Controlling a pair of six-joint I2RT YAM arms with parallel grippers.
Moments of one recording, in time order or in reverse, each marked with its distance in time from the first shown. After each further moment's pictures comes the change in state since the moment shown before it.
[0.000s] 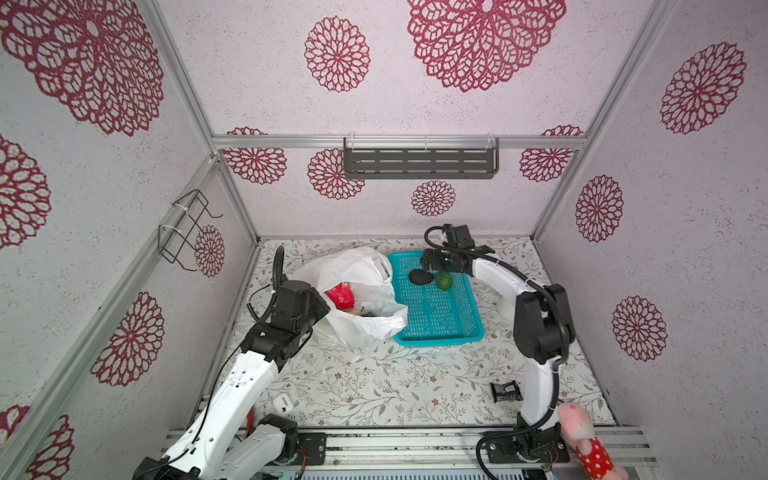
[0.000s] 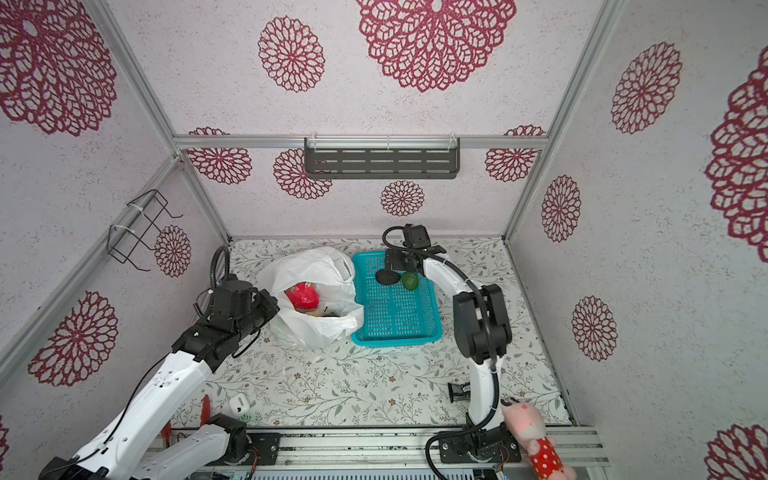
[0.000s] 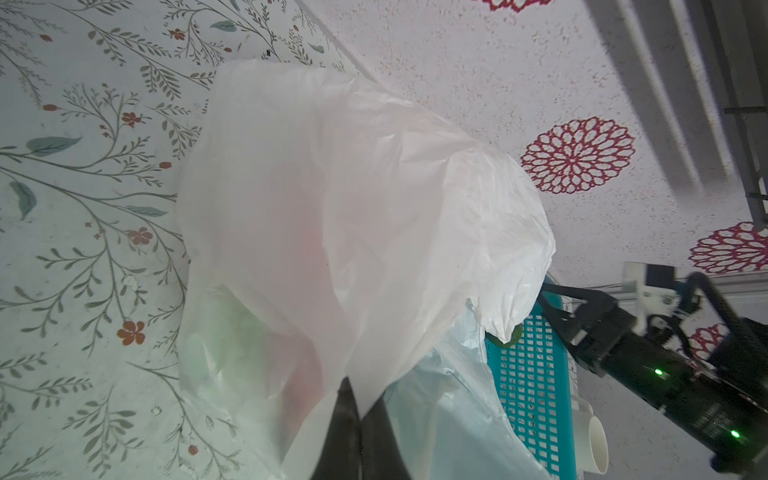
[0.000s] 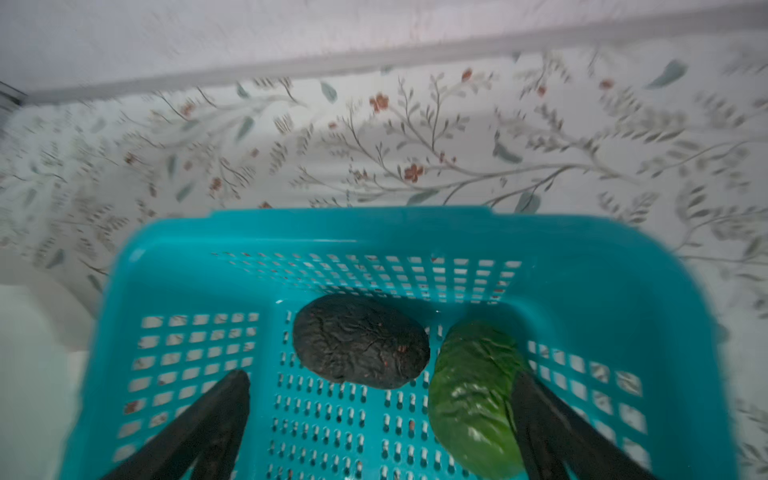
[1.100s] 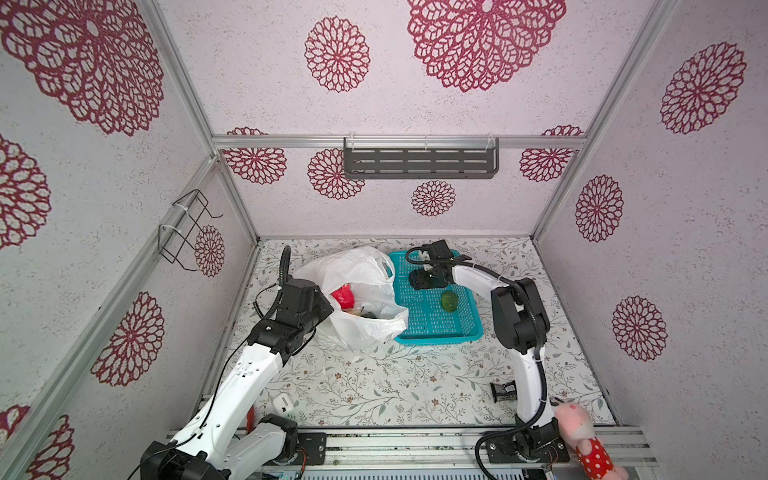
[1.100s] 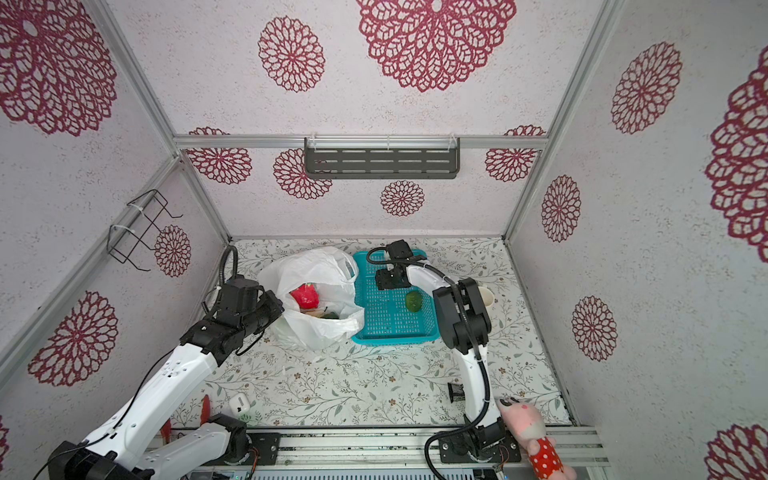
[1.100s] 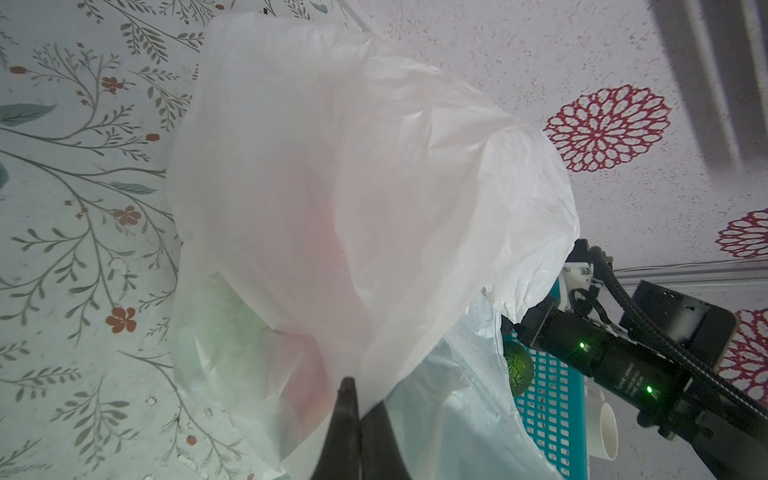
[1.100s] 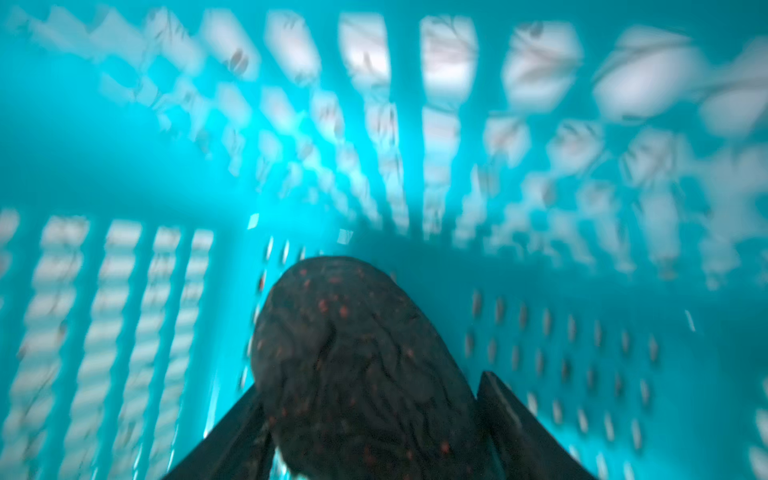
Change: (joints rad) left arm 0.000 0.054 0.000 0.003 0.042 0.000; right arm 0.065 0.054 -0.052 -0.016 -0.037 -0.089
